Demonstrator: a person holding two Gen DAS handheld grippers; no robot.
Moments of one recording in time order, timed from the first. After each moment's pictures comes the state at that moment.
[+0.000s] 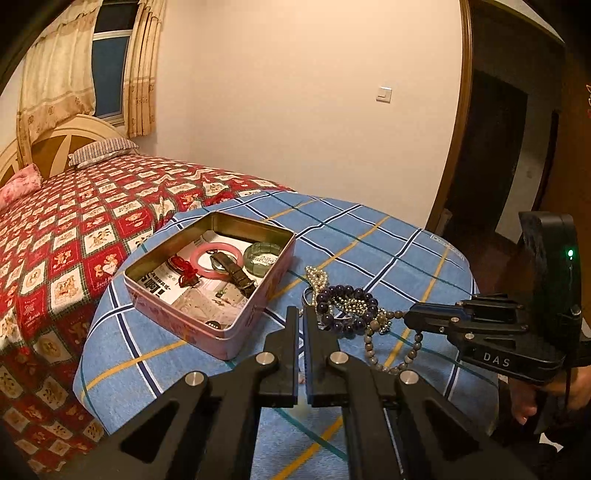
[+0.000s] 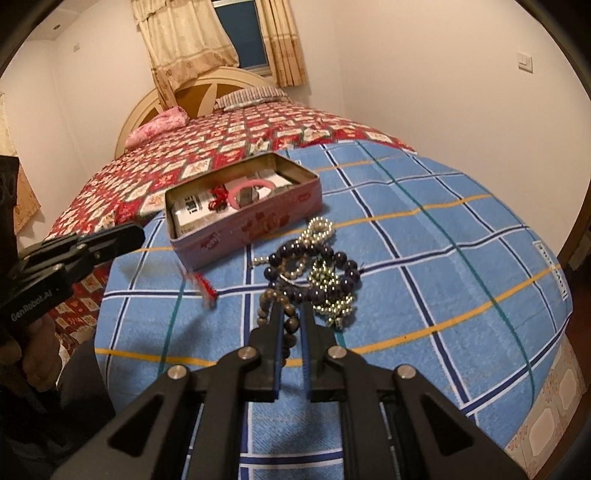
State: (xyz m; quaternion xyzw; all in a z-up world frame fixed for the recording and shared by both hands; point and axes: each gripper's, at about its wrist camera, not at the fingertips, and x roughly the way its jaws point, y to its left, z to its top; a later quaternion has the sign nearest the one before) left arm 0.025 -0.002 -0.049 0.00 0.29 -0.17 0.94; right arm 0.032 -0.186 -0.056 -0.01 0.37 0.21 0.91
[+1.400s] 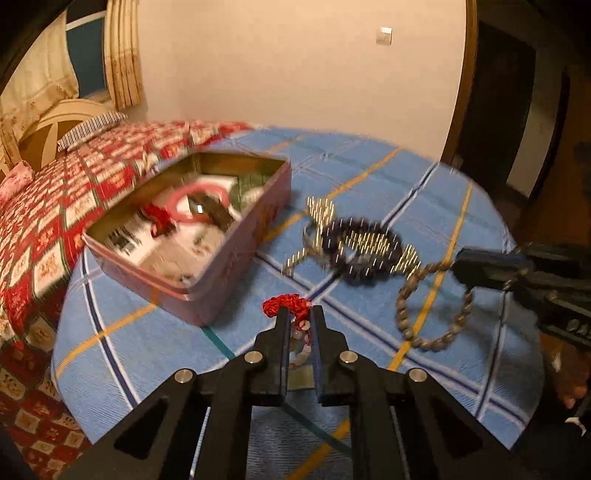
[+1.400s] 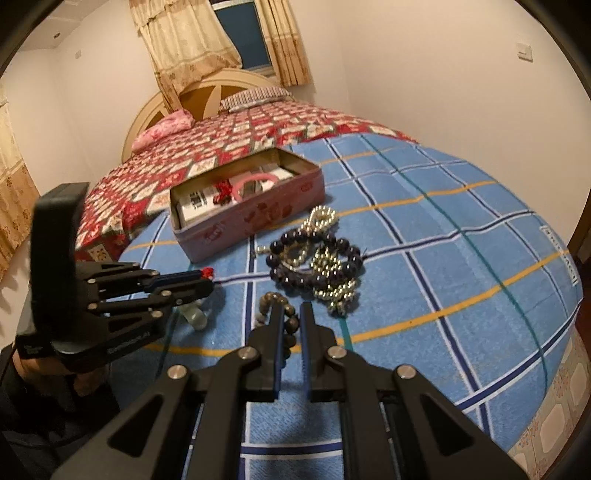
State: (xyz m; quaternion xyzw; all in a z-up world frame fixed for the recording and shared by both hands) left arm 0.051 -0.028 -0.097 0.04 0.37 -0.16 0.91; right arm 0.026 -0.196 -0.066 0.01 0.37 0.22 0.90
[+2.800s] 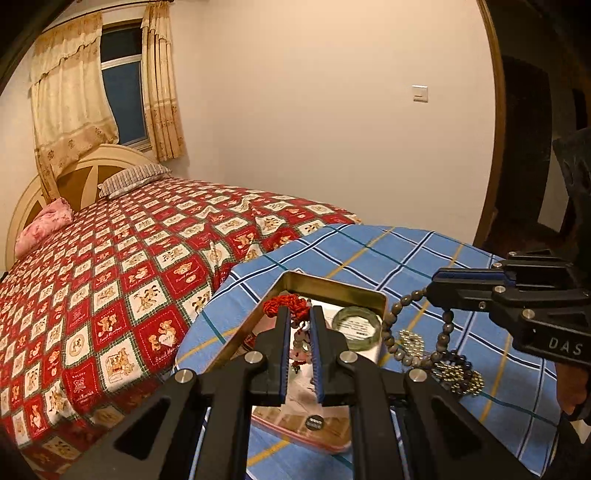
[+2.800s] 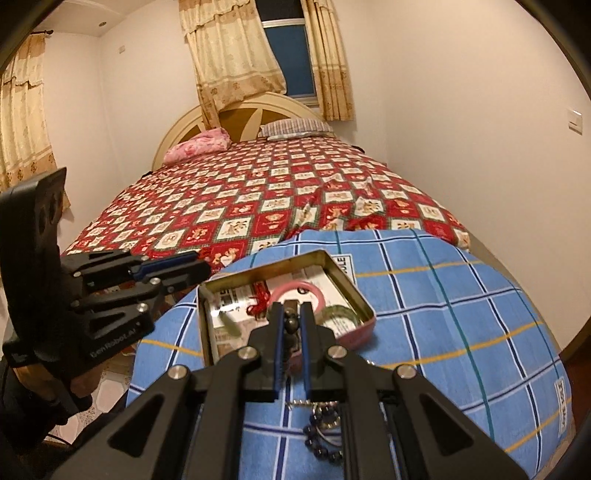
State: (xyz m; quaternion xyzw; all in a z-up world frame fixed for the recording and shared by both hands) left arm 0.124 0.043 -0.009 0.06 0.28 -0.09 0.95; right arm 0.123 -0.120 0.017 -0.04 0.31 0.29 0.91
